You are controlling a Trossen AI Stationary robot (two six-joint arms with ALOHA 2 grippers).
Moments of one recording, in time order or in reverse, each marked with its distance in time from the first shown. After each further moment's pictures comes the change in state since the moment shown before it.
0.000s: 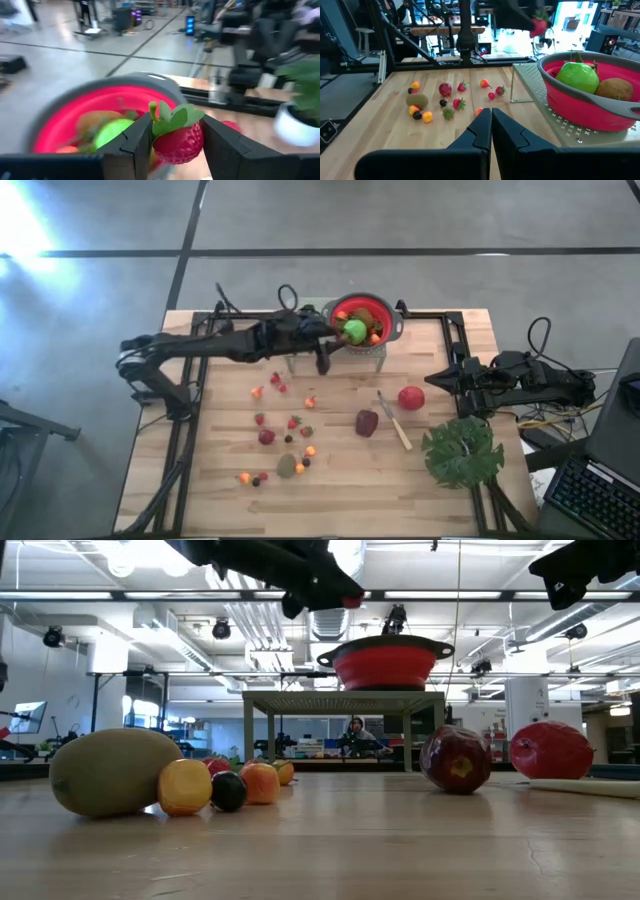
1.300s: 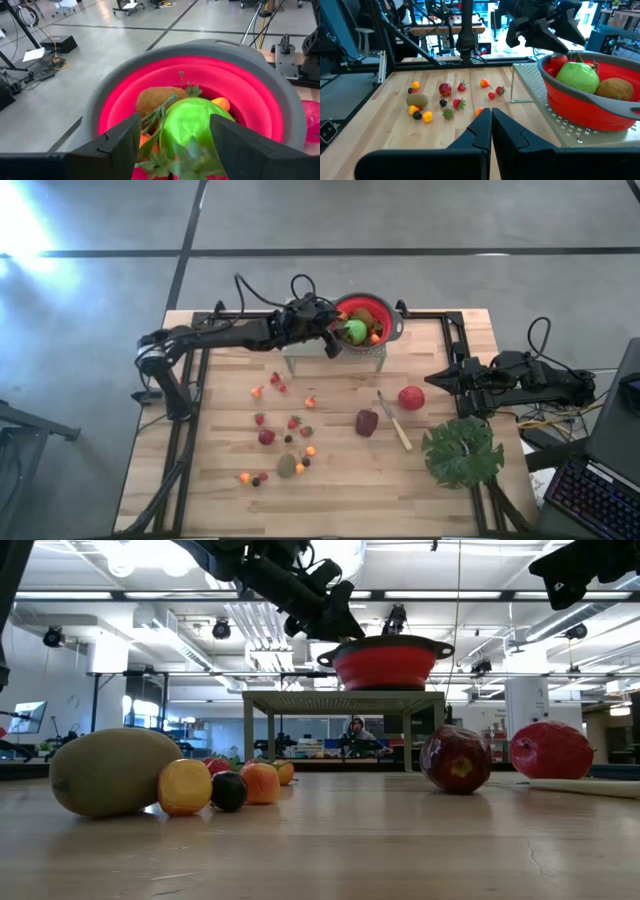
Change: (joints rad) left arm 0.076 0.130 0.126 -0.130 -0.134 0.091; right arm 0.000 0.000 0.000 0.000 0.000 0.000
